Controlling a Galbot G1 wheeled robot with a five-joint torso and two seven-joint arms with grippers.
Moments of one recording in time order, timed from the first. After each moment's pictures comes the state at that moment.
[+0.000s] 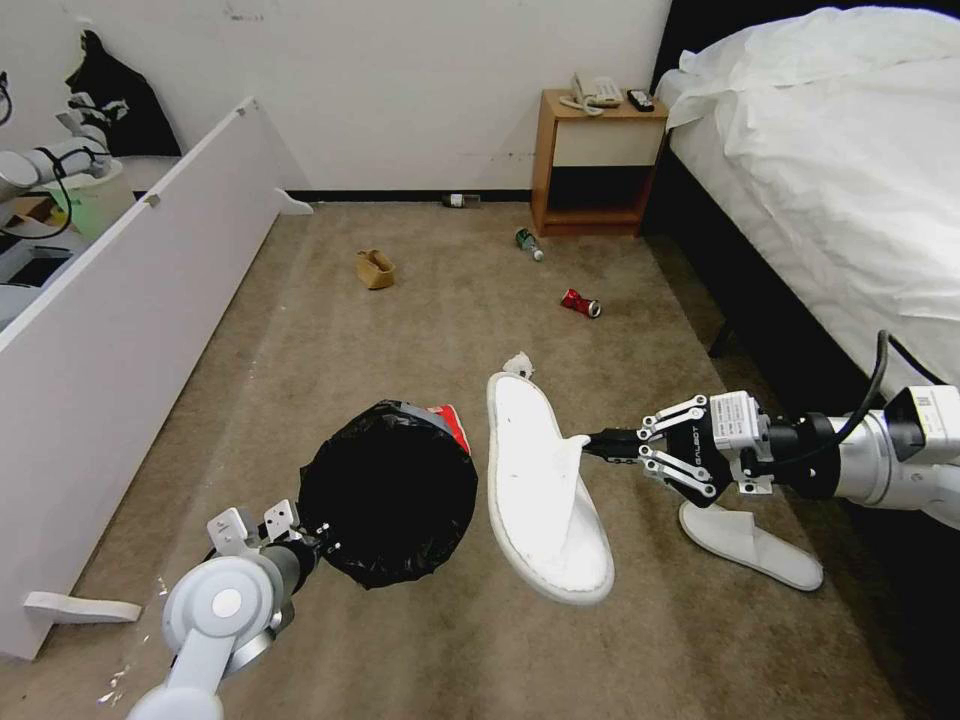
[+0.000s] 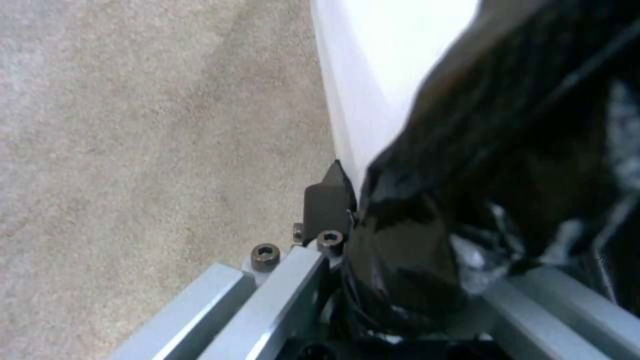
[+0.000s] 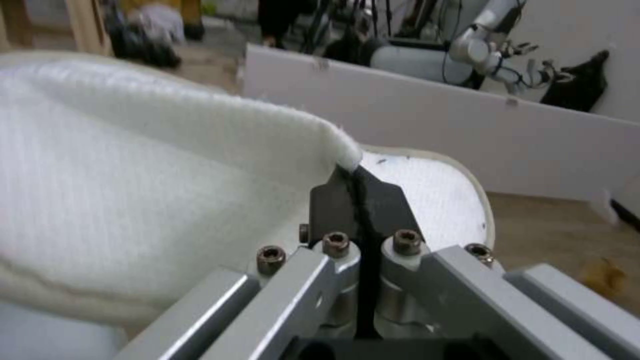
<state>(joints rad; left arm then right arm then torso) 1.34 -1.25 -0.54 -2.05 -1.33 0.74 -0.78 -1.89 0.02 1.17 2.25 1.15 0.21 -0.68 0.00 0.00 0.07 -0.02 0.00</state>
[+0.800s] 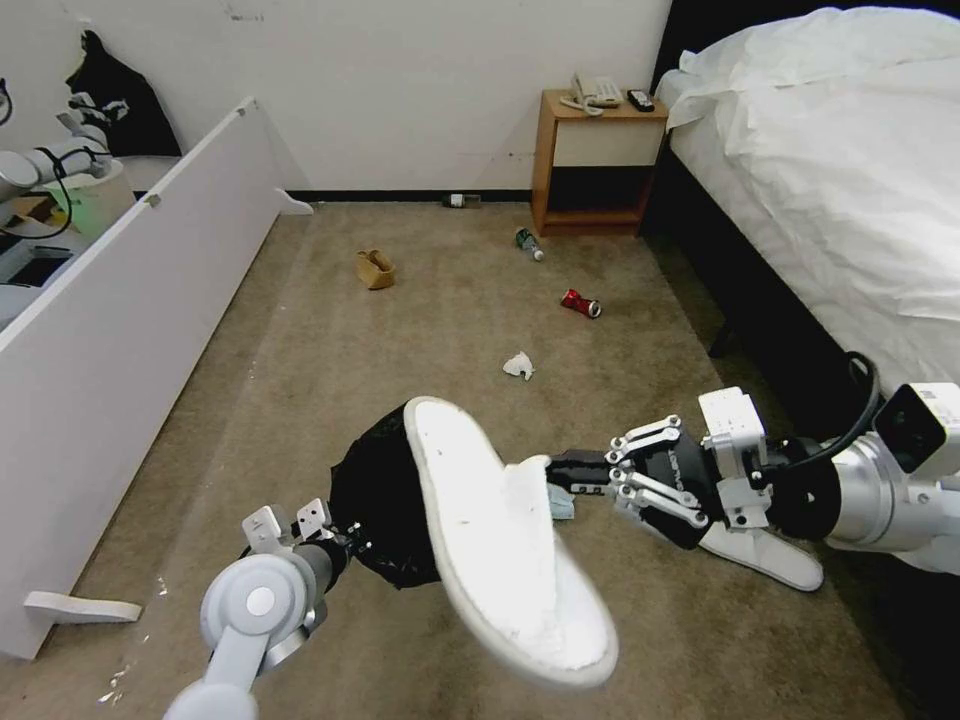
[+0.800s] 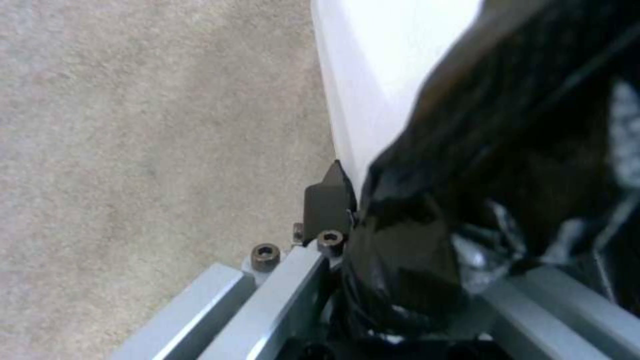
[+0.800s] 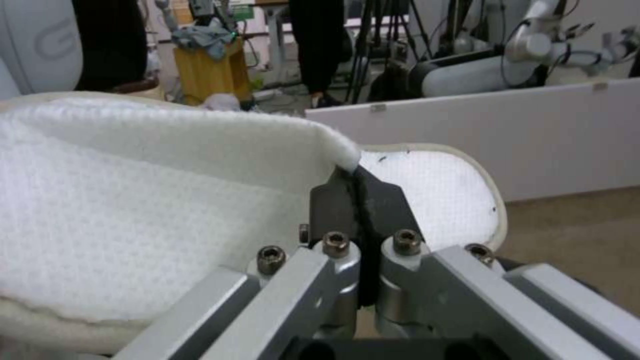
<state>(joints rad) 1.31 -1.31 -0.47 -2.05 -1.30 0.74 -0.79 -1.92 -0.01 1.16 2.35 1.38 0.15 -0.67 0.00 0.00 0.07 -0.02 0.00</state>
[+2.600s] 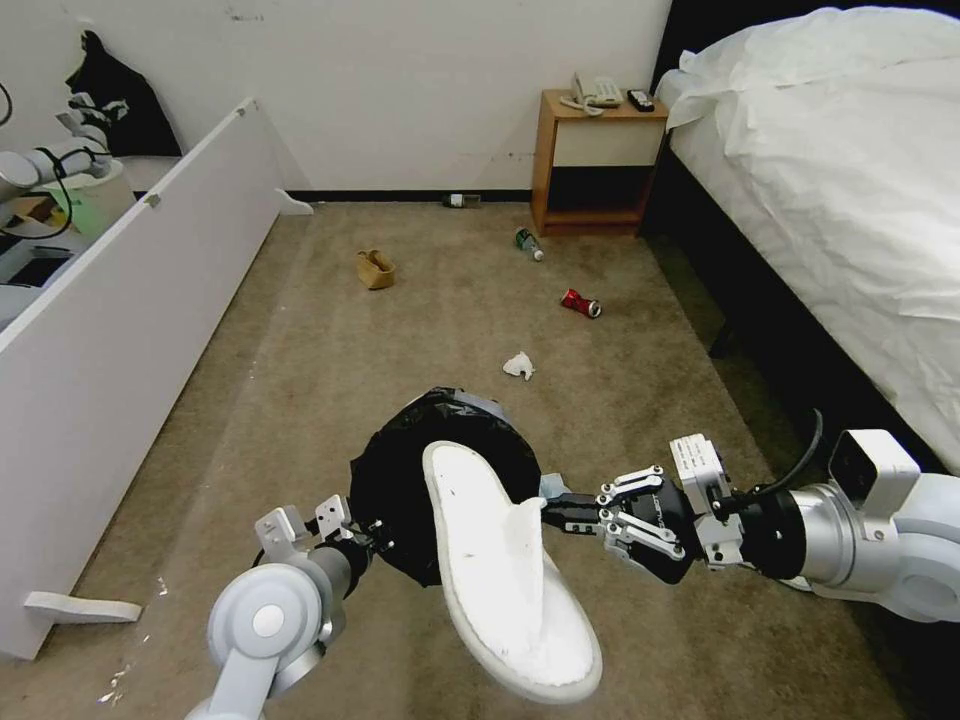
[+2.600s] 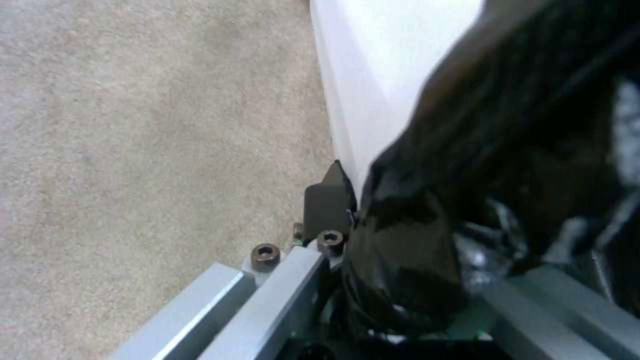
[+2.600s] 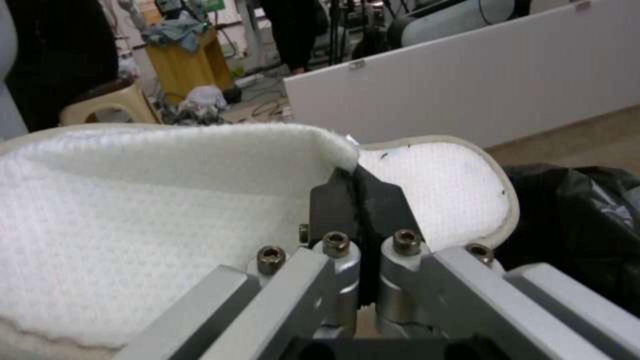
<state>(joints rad) 1.36 -1.35 -0.41 -2.16 -1.28 0.74 -0.79 -2.06 -0.02 1.13 2.32 1.37 0.12 -0.62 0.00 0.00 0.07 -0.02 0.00</state>
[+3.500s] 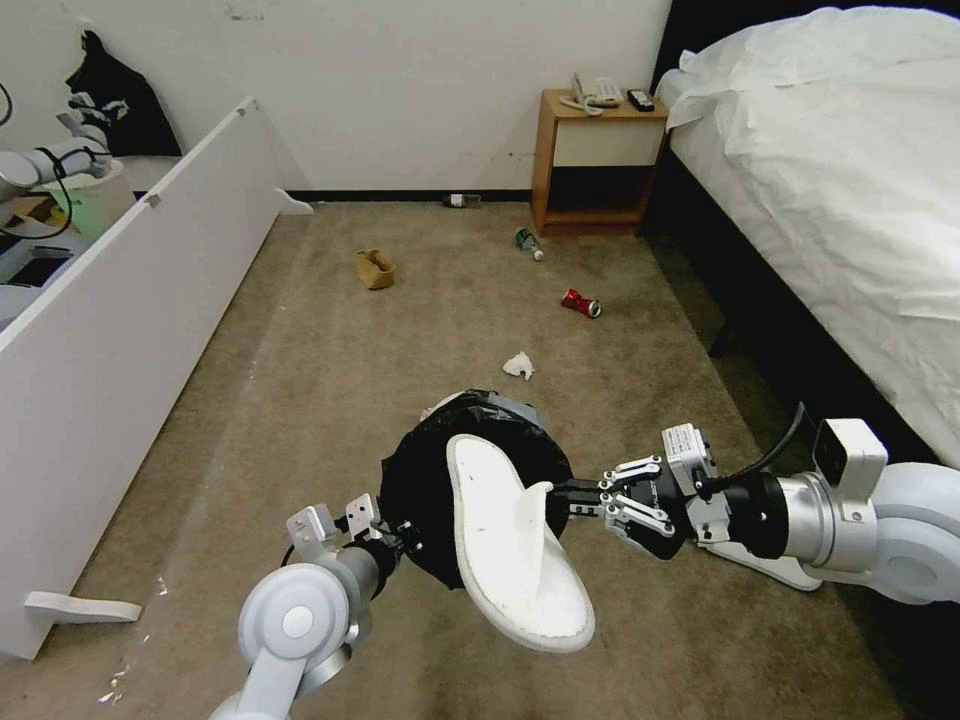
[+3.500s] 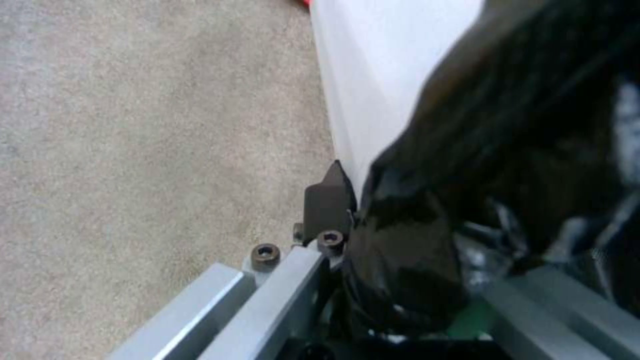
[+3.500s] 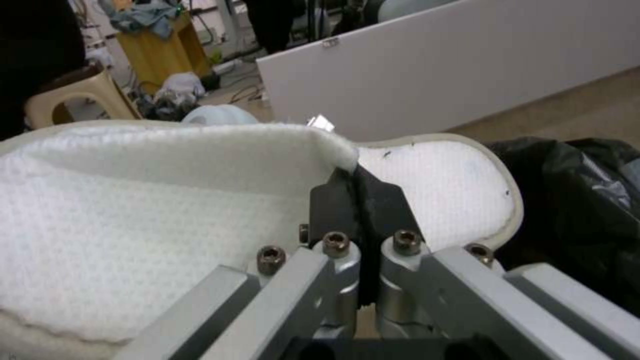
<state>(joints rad) 1.33 -1.37 -0.35 -2.15 -1.26 0.74 -0.78 -2.08 -0.06 1.12 2.27 1.37 0.13 -0.59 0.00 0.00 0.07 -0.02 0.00</state>
